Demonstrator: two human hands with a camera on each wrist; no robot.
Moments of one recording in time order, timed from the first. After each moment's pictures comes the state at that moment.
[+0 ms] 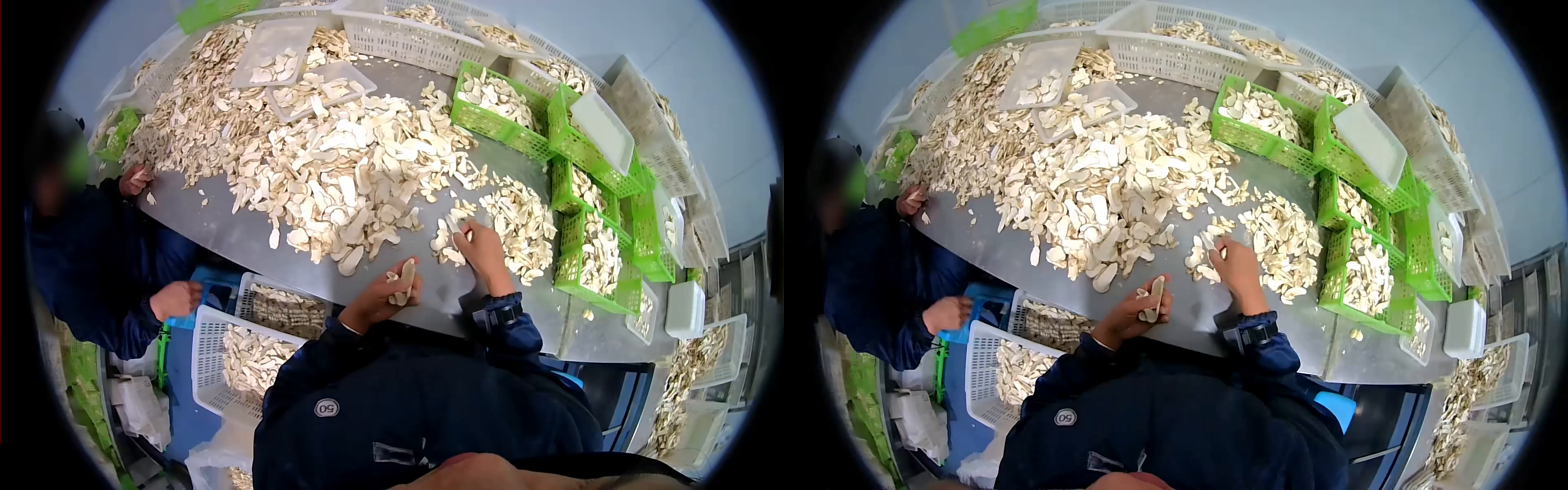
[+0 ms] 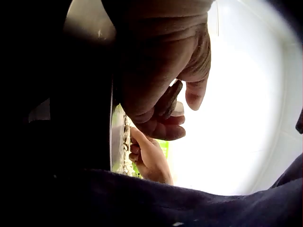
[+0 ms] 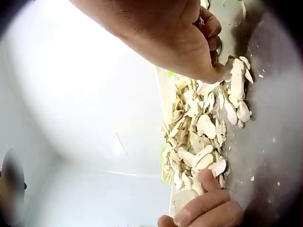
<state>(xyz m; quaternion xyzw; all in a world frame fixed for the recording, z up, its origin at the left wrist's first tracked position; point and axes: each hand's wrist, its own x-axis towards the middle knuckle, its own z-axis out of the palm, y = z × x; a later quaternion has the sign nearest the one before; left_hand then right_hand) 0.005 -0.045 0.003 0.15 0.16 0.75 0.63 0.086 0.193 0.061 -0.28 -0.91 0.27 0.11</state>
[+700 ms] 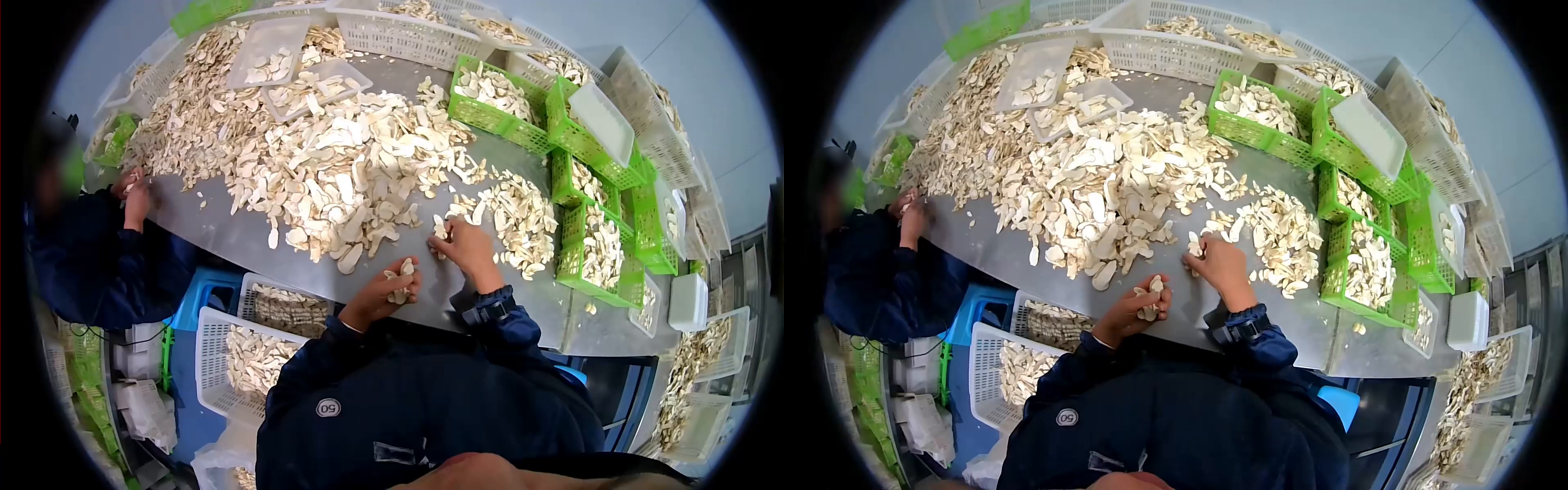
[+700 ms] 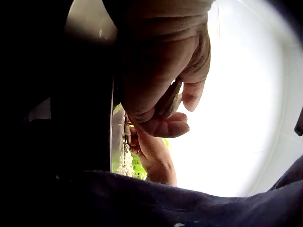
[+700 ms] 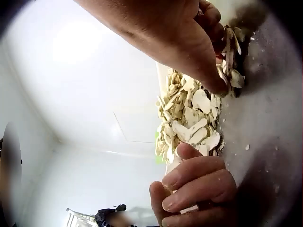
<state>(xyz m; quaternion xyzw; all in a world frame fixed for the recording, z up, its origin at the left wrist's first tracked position) 0.007 -0.046 0.008 0.12 0.17 0.75 0.63 0.073 0.168 0.068 -0.25 -0.94 0.20 0.06</state>
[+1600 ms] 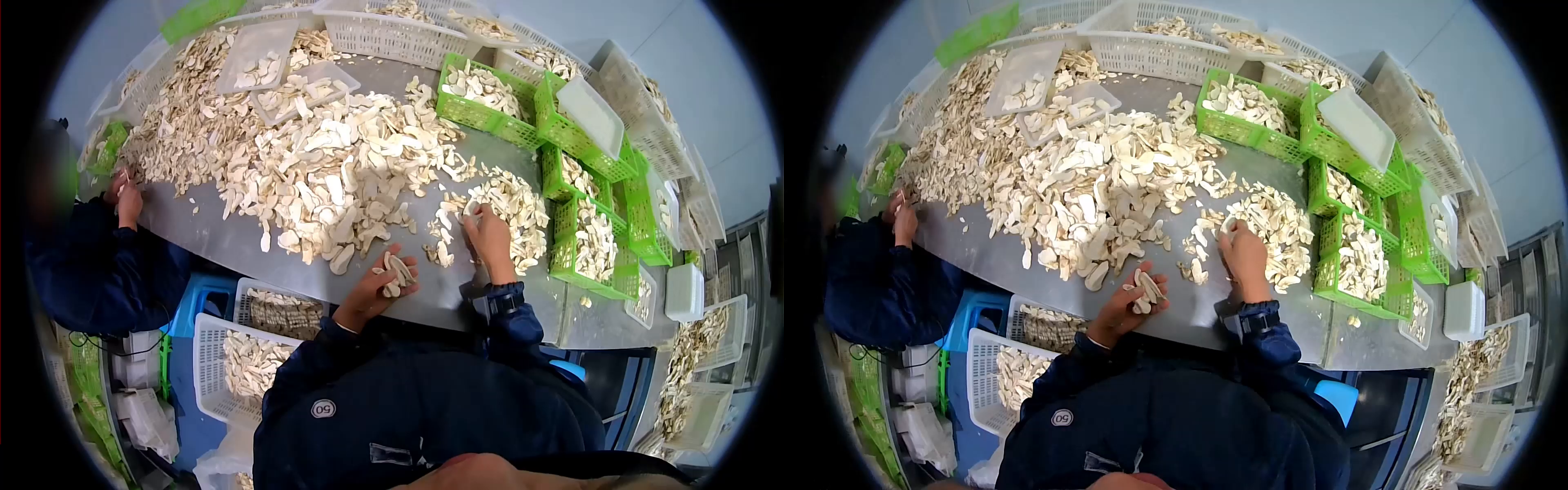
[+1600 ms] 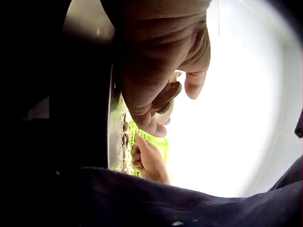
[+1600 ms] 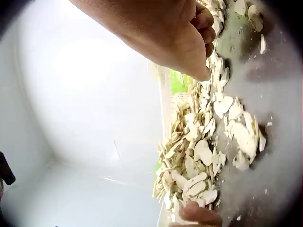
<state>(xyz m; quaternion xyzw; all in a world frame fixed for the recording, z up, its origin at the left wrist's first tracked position) 0.005 -0.046 -0.004 0.08 0.16 0.79 0.59 0.096 0.211 0.068 -0.35 -0.91 0.18 0.14</state>
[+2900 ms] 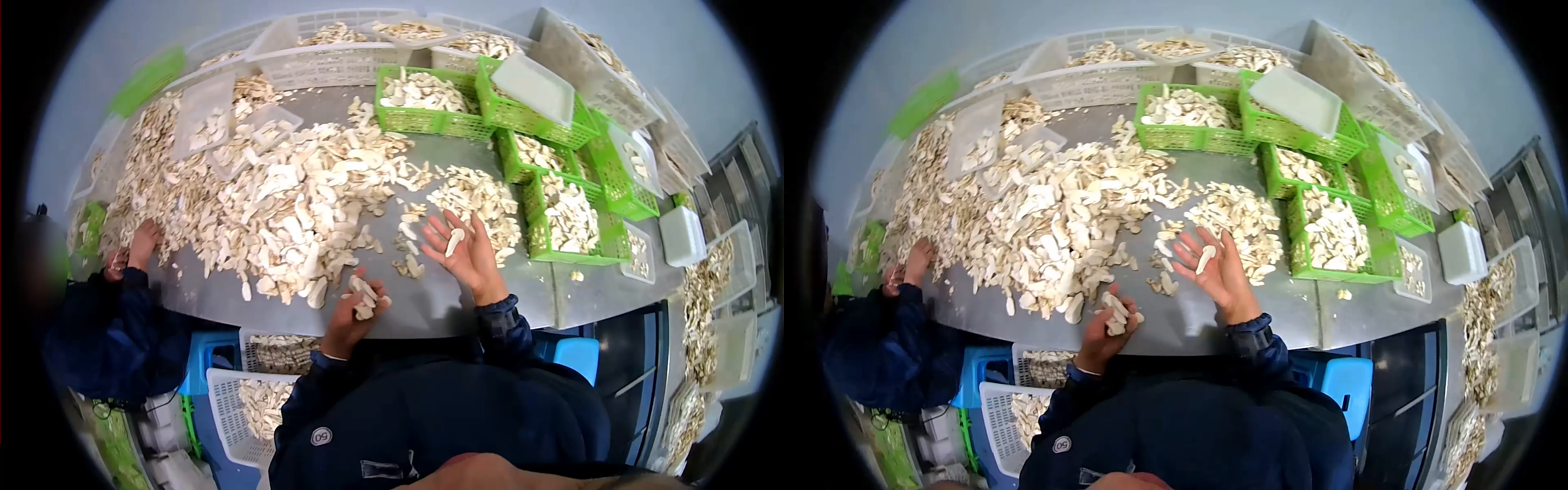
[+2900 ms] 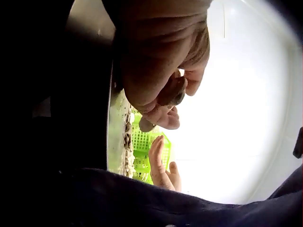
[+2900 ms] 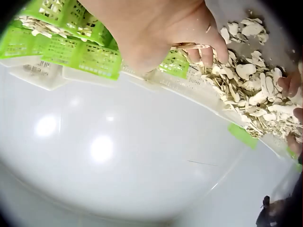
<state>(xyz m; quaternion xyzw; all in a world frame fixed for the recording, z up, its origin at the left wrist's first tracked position) 0.010 -0.045 -0.006 0.07 0.19 0.81 0.55 0.138 0.196 0.088 -0.20 -0.19 0.94 0.20</state>
